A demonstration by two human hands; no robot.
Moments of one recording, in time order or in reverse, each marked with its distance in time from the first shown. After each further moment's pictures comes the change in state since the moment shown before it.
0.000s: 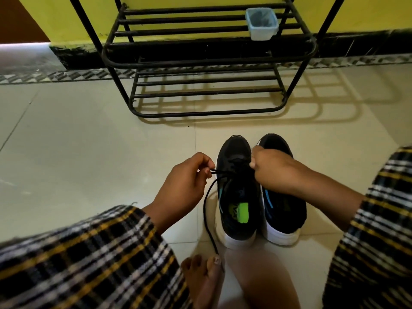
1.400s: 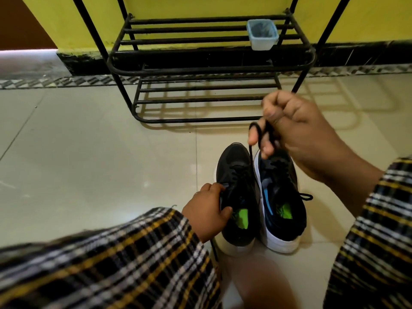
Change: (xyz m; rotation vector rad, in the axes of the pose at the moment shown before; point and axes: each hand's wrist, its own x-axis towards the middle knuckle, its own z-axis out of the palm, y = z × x) left_hand -0.013 -0.002 0.049 0.268 -0.205 -0.108; right_hand -0.029 -0.007 -0.048 1.109 0.287 -0.550
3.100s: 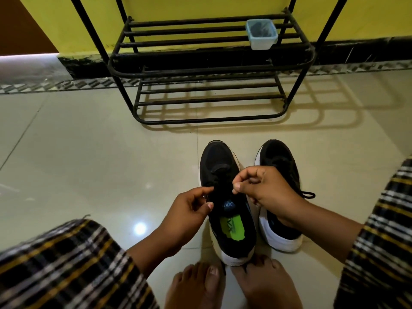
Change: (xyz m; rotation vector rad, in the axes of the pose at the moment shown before) left_hand -0.023 -0.023 -0.018 -0.697 0.034 -0.177; right_hand -0.032 0.090 0.028 -0.119 0.025 0.370
